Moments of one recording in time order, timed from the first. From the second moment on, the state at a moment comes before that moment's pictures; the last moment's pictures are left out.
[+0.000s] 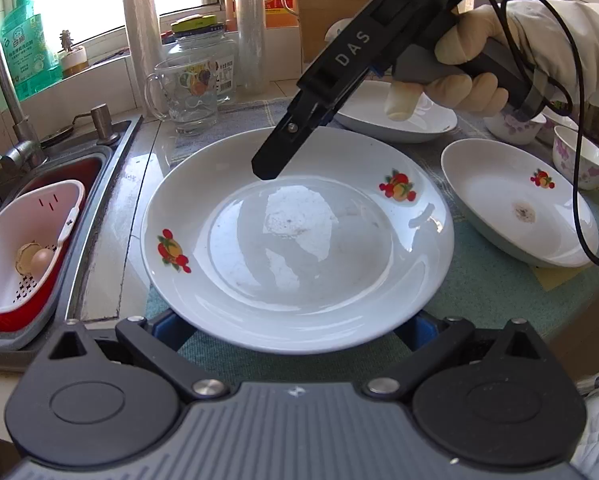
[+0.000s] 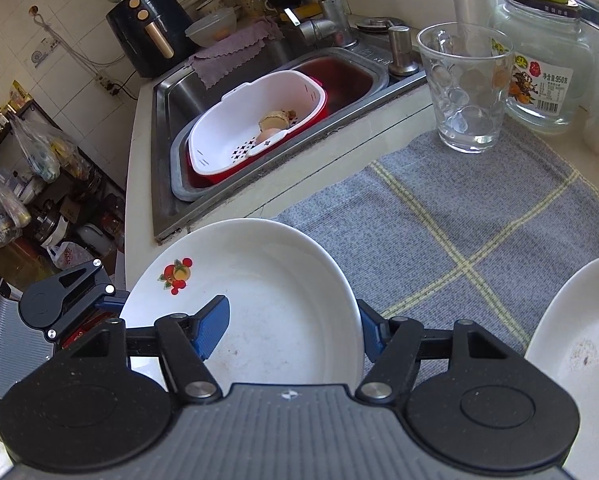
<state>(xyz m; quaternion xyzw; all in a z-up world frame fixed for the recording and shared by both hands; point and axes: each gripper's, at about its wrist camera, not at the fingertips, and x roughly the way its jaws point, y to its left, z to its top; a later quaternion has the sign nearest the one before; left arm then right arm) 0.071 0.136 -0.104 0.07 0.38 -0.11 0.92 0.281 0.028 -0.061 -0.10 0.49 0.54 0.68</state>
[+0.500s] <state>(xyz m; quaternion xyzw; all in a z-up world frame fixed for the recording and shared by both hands) 0.135 0.164 -0.110 0.09 0.37 -0.17 0.91 0.325 0.032 -0.064 -0.09 0.48 0.48 0.73</state>
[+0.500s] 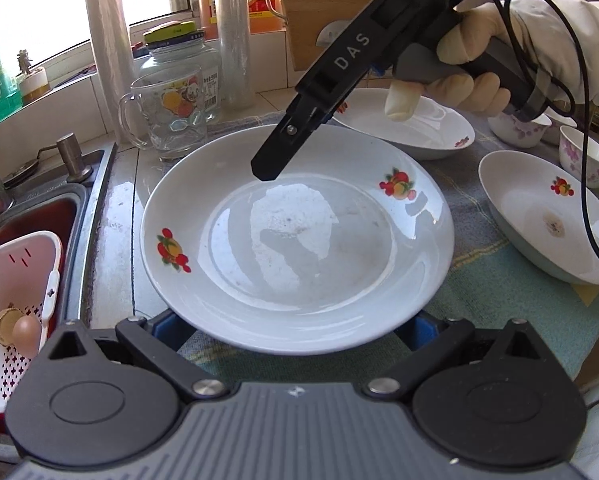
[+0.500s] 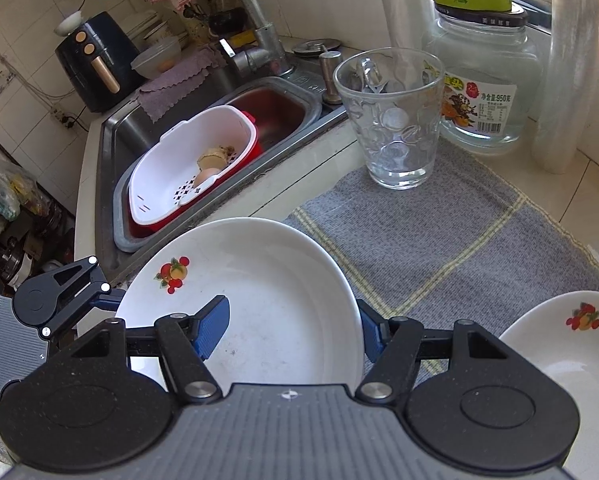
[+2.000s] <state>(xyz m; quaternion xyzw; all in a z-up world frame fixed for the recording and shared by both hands) 0.131 0.169 -0.107 0.09 0.37 -0.16 0.91 0.304 0.032 -0.050 -0.12 0.44 0.43 0.78</state>
